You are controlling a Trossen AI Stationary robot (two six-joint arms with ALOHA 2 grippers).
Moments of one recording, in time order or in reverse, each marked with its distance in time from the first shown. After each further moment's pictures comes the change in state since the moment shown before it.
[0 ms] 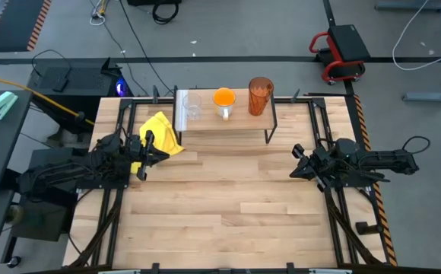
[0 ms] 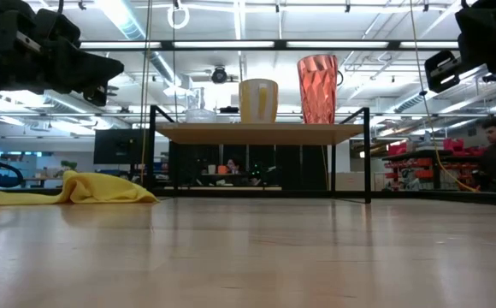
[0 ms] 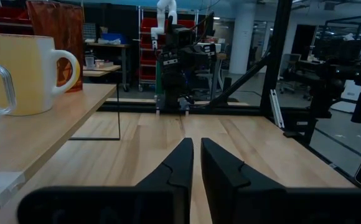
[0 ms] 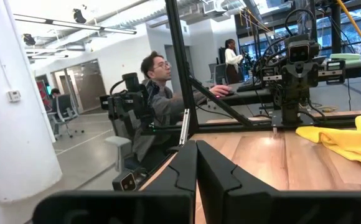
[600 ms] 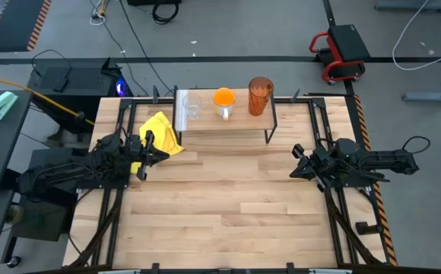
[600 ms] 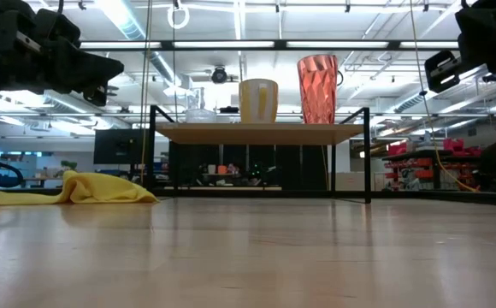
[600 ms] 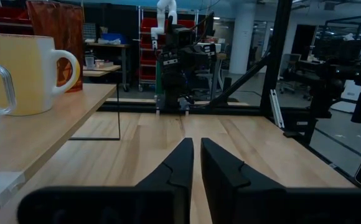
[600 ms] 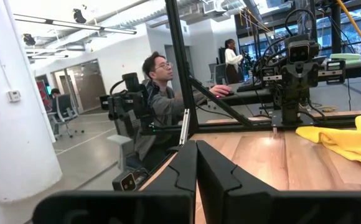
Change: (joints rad) left arm 0.000 0.000 0.000 0.000 0.000 0.000; right arm 0.000 0.000 0.000 0.000 0.000 0.000
